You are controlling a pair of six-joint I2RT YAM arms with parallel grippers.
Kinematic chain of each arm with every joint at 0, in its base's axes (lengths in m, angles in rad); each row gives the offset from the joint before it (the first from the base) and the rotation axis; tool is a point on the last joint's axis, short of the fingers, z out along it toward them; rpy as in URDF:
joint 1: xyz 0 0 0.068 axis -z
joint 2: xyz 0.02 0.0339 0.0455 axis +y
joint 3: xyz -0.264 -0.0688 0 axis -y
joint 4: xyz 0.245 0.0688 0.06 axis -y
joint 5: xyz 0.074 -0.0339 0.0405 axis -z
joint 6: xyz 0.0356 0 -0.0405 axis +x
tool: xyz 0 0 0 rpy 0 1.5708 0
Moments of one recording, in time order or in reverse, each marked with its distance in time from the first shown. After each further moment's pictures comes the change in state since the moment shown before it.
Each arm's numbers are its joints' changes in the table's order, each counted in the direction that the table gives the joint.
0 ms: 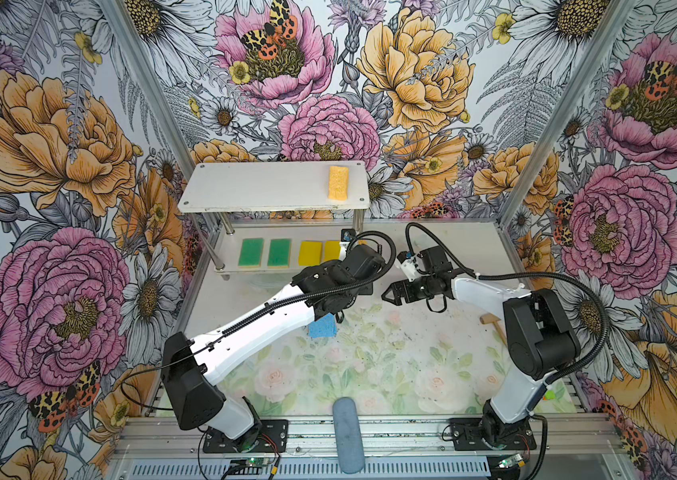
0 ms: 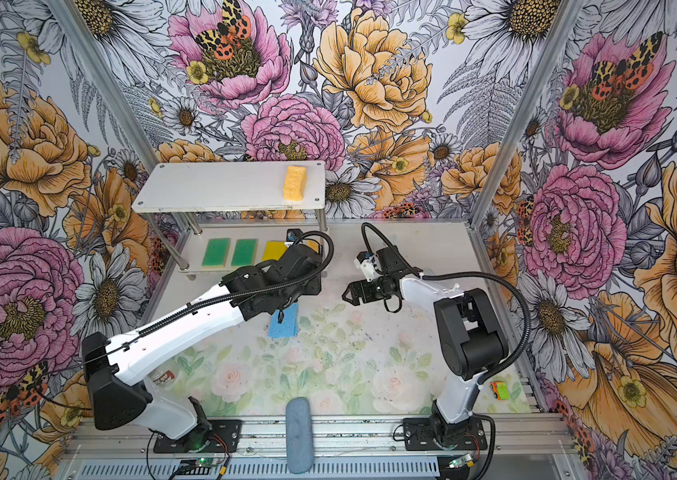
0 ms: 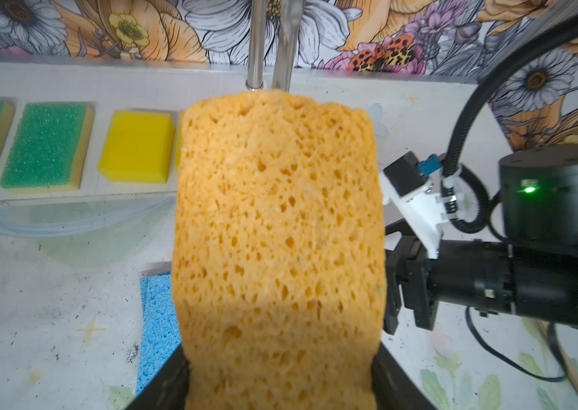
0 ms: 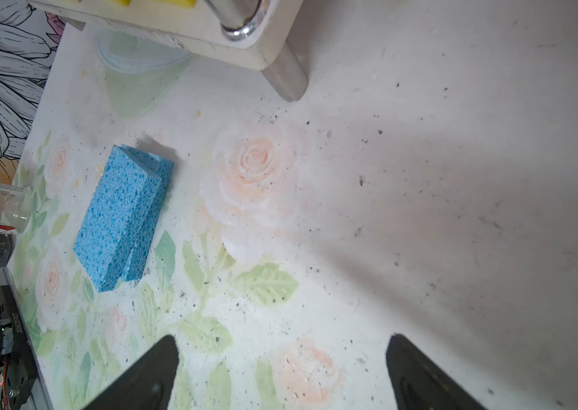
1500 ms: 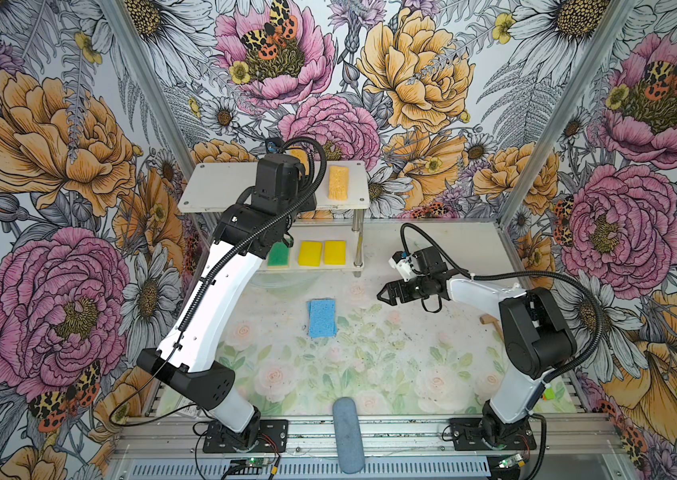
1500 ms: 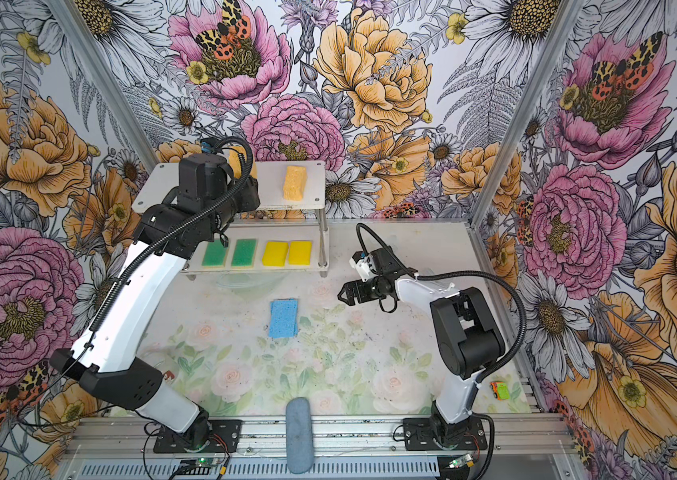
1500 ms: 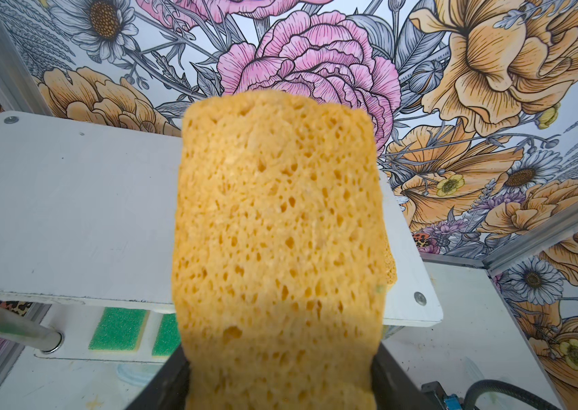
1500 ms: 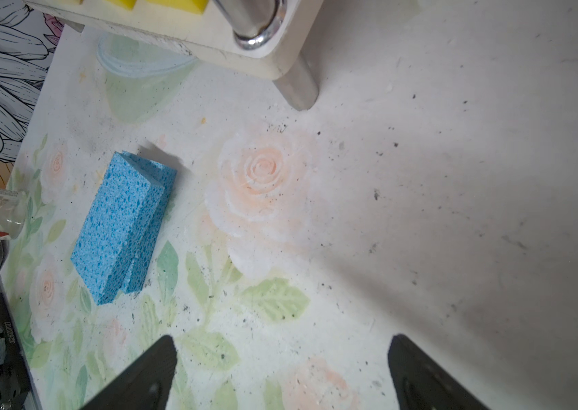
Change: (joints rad) left arm -0.449 0.091 0.565 -0.068 0.119 0.303; right arm -0.041 0.011 0.008 0.034 0.035 0.034
